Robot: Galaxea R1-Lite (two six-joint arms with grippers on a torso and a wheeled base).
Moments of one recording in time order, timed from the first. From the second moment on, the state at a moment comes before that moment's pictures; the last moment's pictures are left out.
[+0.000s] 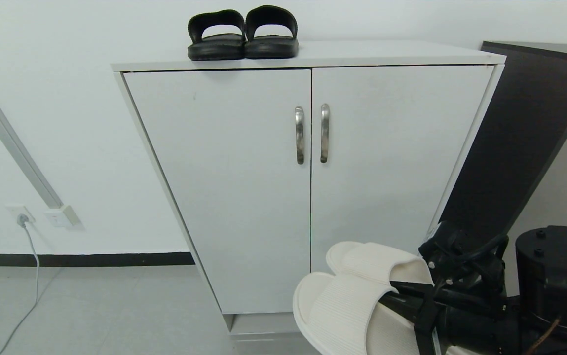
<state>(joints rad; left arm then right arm) -0.01 0.15 -0.19 0.01 -0.05 0.01 0.85 1.48 -0.50 -0.63 -0.01 -0.01</state>
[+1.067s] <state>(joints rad) -0.42 1.06 -0.55 -0.41 -0.30 -0.05 0.85 1.52 -0.48 -0.69 -0.02 -0.03</state>
